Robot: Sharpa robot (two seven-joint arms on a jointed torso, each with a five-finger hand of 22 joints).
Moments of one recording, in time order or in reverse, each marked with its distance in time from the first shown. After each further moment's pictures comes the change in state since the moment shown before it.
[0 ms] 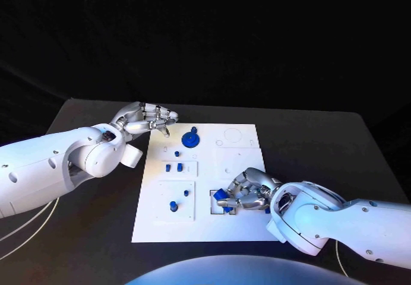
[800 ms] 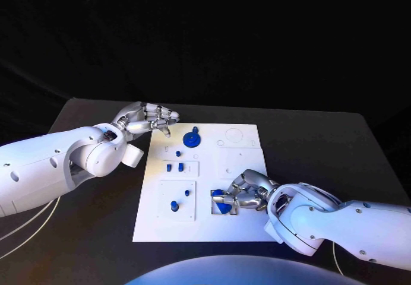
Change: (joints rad) left arm 0.000 -0.003 0.000 0.002 0.000 0.000 -0.001; left_hand 0.000 0.000 -0.003 -0.003 0.000 0.000 0.000 0.000 0.000 -0.005 -0.005 0.007 0.000 -0.004 -0.004 0.000 -0.001 0.000 0.000 0.000 0.000 -0.002; right arm -0.013 0.030 0.001 -0.028 -0.010 0.003 -0.009; right_hand -0.158 0.049 -0.115 0.003 -0.002 0.076 -0.035 0.039 0.203 0.000 -0.015 0.004 0.000 0.000 -0.007 0.004 0.000 0.000 -0.002 -0.010 0.005 0.000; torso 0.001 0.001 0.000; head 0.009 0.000
